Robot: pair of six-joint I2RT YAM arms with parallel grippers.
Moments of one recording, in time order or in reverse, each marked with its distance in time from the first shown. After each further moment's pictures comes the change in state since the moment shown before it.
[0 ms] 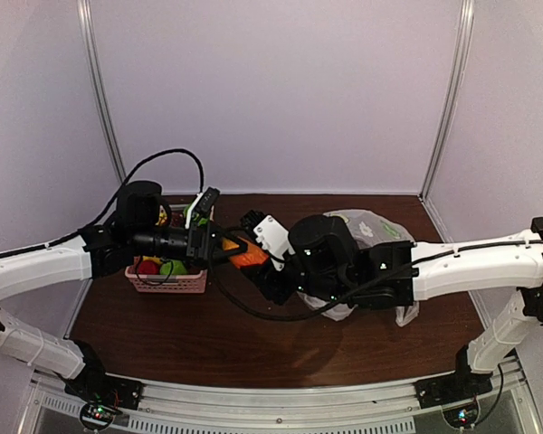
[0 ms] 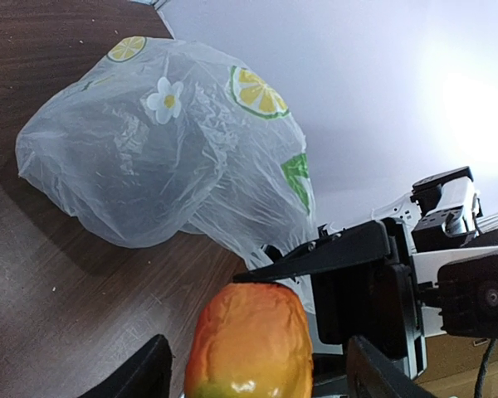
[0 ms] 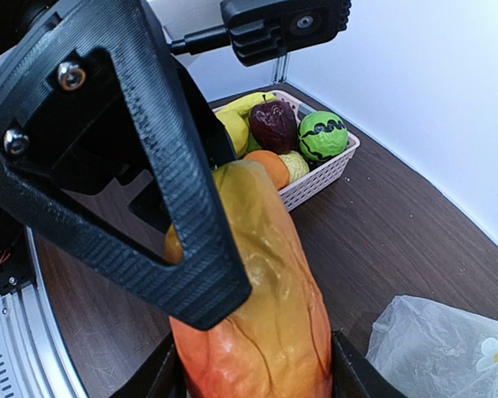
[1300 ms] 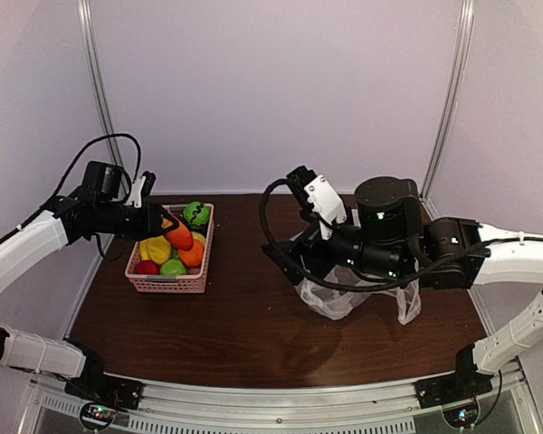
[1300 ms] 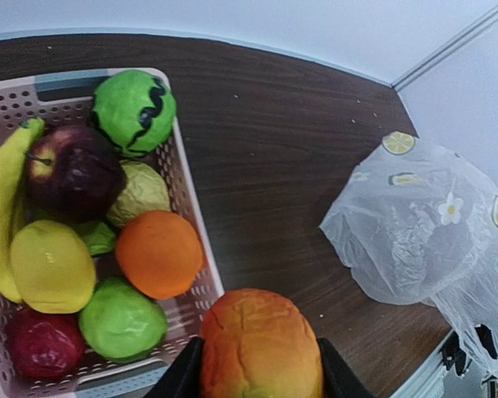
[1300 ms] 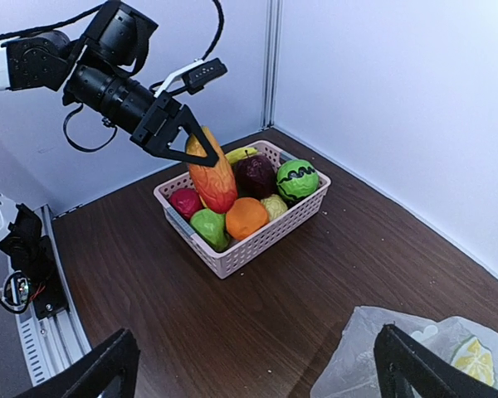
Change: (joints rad) left arm 0.363 -0.035 0.169 -0.551 -0.358 0.375; right arm 0.000 -0.233 0.018 -0.130 -0.001 0.016
